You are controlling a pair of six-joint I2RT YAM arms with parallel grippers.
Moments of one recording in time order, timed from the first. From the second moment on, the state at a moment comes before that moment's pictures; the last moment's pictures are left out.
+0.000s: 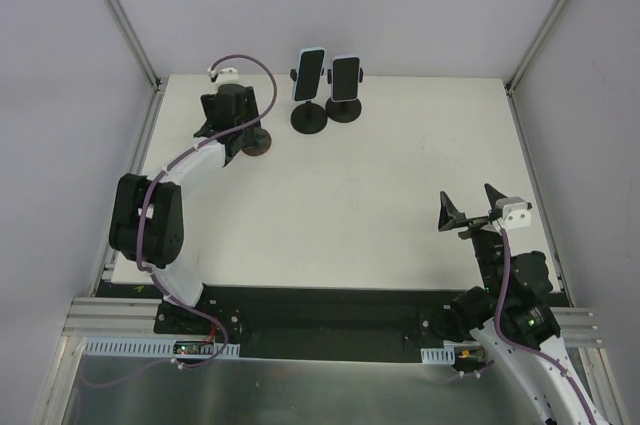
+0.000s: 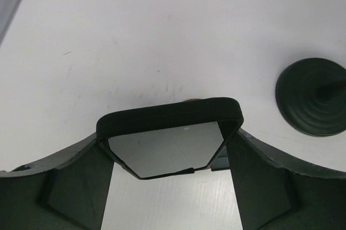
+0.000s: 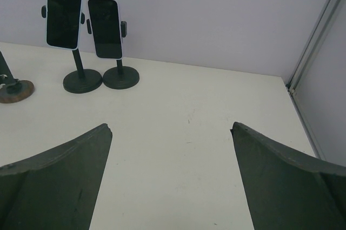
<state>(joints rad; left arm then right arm) -0.26 1.72 1.19 0.05 -0.42 -0.23 0.55 0.00 0.39 -0.19 0.35 -0.12</state>
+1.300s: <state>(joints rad) -0.25 1.11 1.07 -0.53 0.02 -0.59 0.55 0.22 0.59 -0.29 -0.09 0.12</state>
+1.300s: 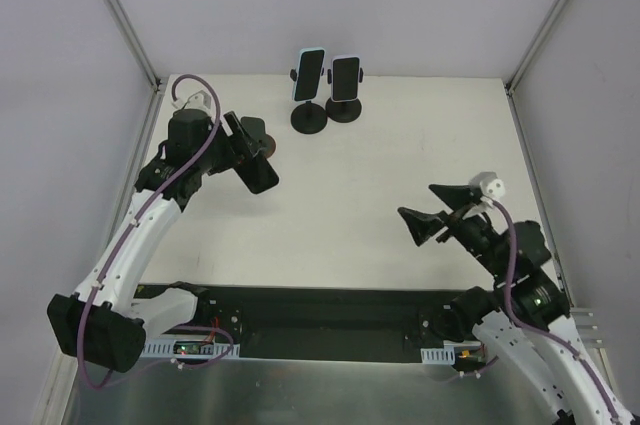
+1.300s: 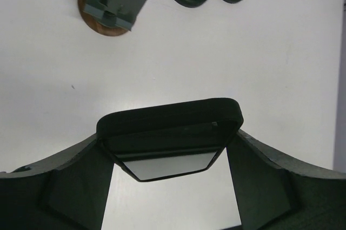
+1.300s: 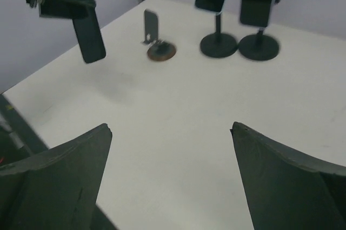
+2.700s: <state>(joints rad) -0.54 1.10 0.89 -0.43 0.23 -1.00 0.87 1.27 0.52 0.57 -0.35 0.55</state>
